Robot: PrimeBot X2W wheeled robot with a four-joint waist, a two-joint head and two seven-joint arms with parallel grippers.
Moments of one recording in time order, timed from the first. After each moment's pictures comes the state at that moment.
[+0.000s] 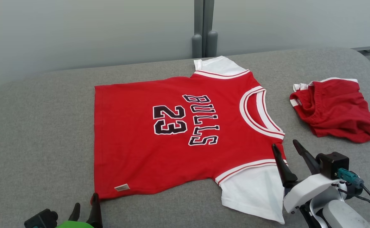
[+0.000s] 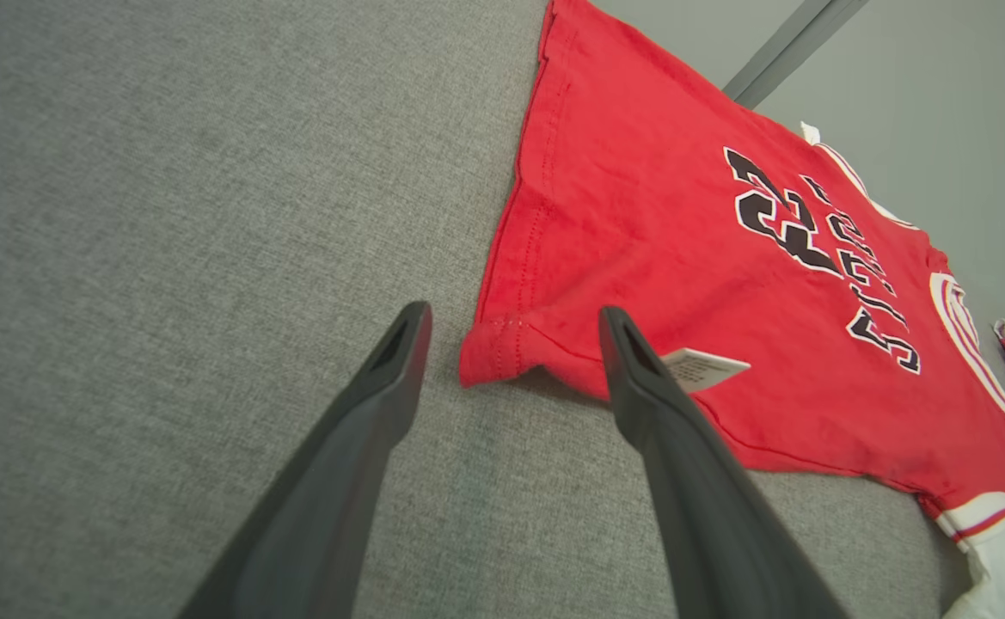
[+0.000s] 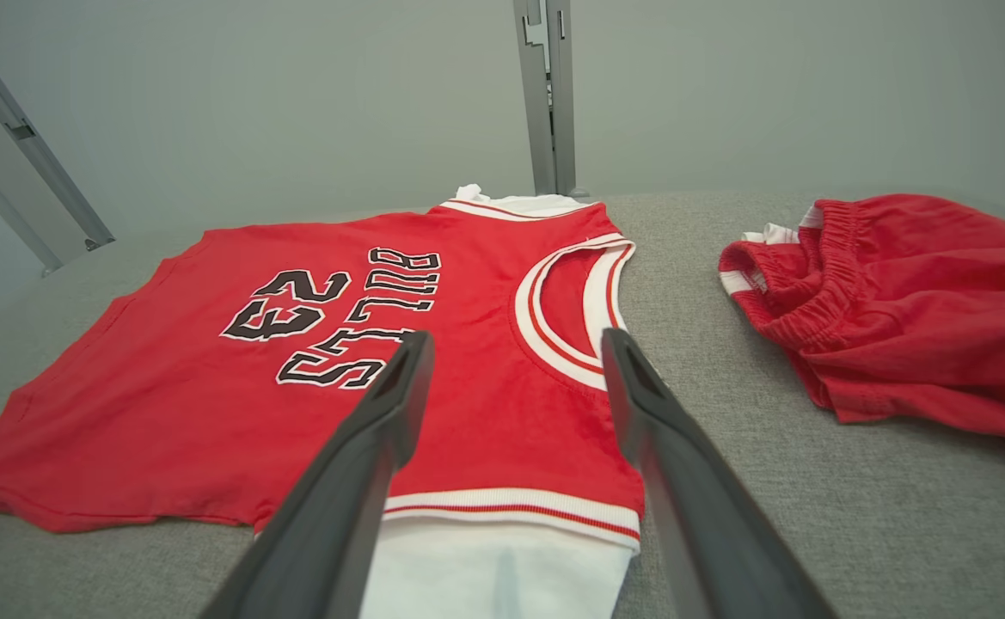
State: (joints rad) left arm 0.14 0.05 -0.13 0.22 -0.72 0.12 -0.07; right arm -0.05 -0.30 0.48 0.22 0.49 -0.10 -0.24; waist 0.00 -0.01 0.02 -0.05
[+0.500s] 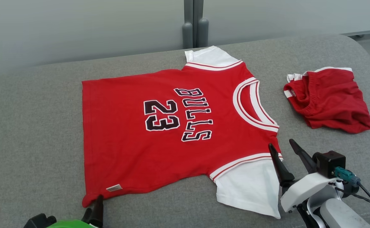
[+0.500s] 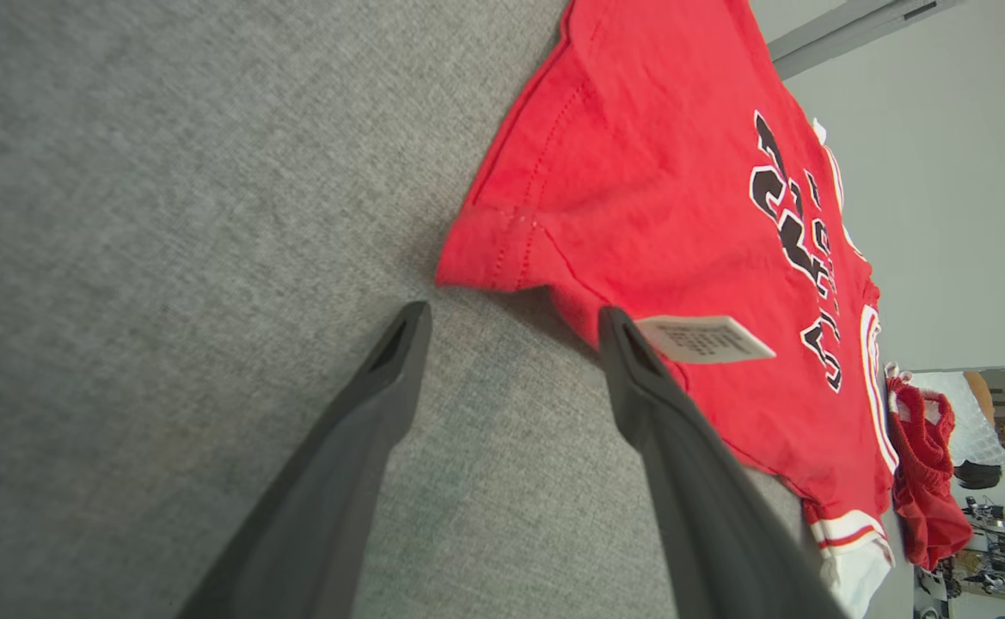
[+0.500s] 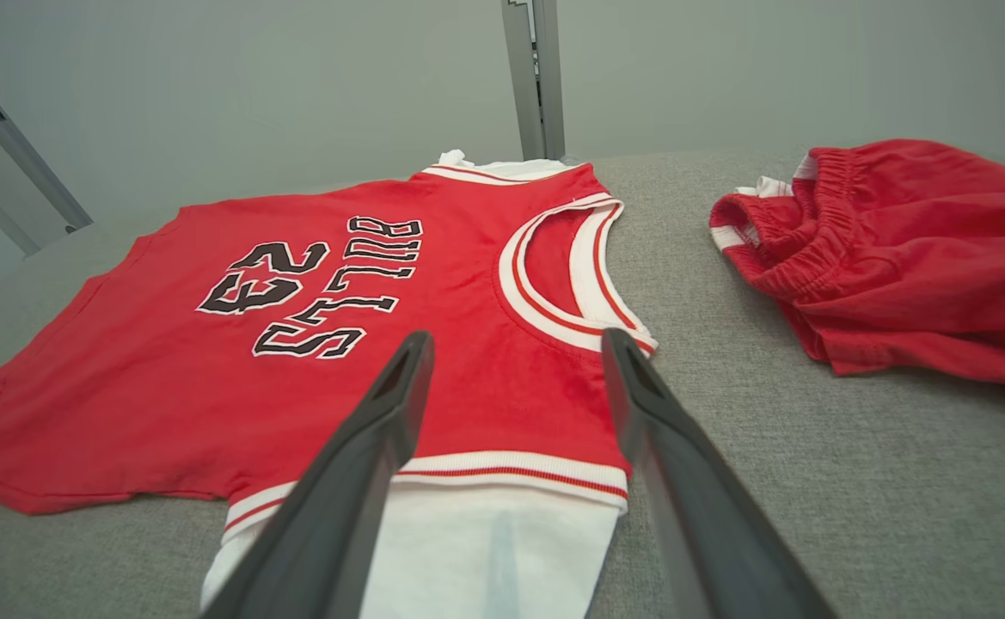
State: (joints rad) left arm 0.13 0.05 -0.14 0.24 -1.09 0.12 0.01; right arm -0.06 -0.29 0.49 0.23 0.49 -0.09 -0.24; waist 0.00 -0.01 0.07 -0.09
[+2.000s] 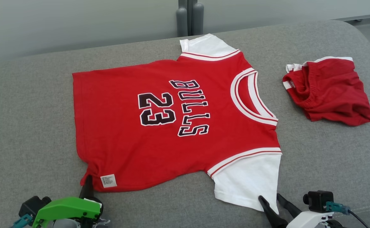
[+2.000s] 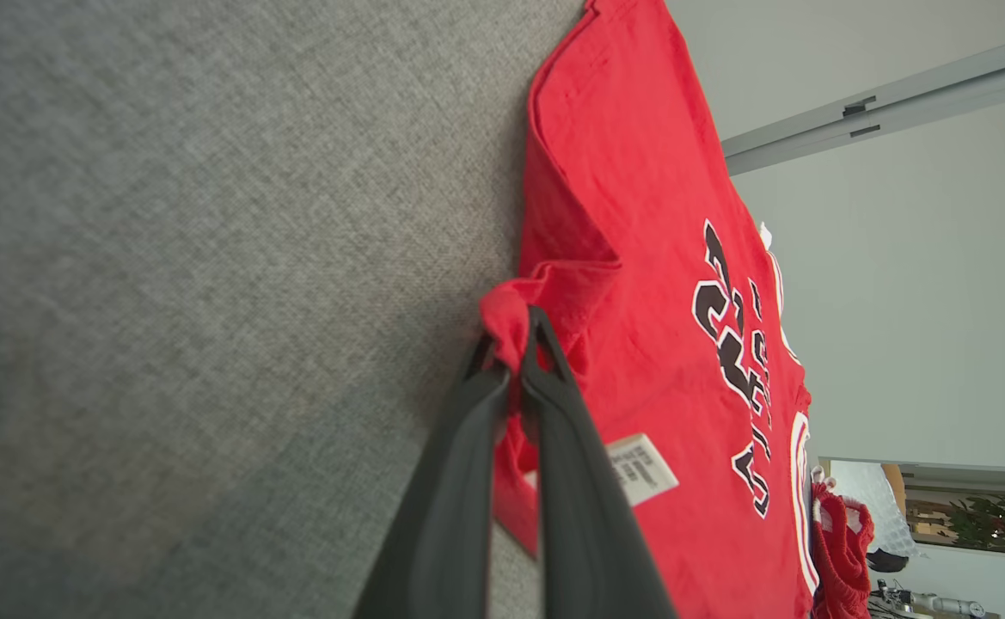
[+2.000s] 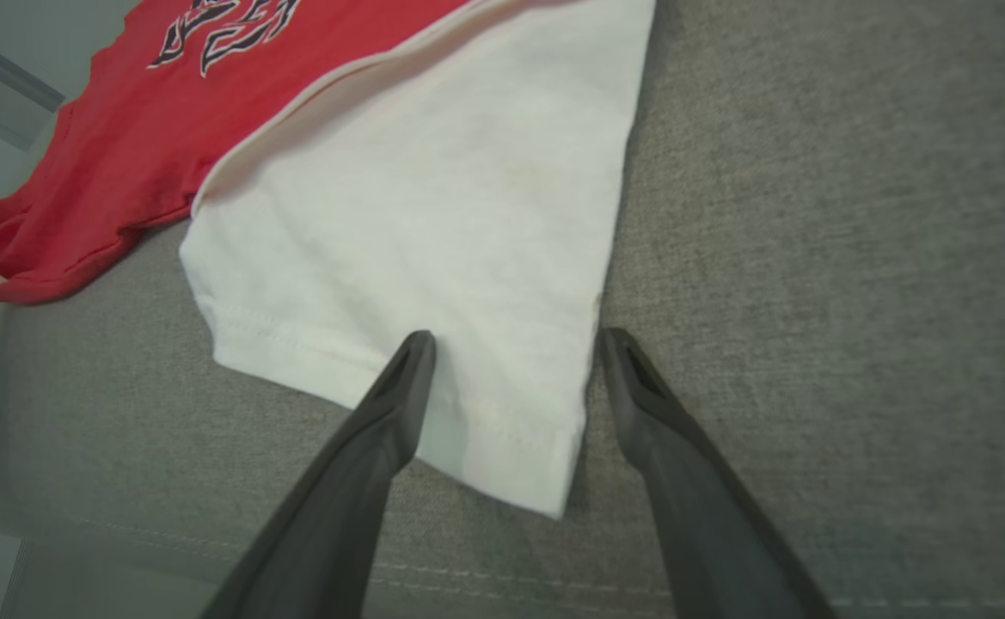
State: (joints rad) left arm -0.03 0.04 -0.17 0.33 -1.26 0.12 -0.13; right arm 0.09 -0.25 0.53 0.34 0.68 0.05 -0.12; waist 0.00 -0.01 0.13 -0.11
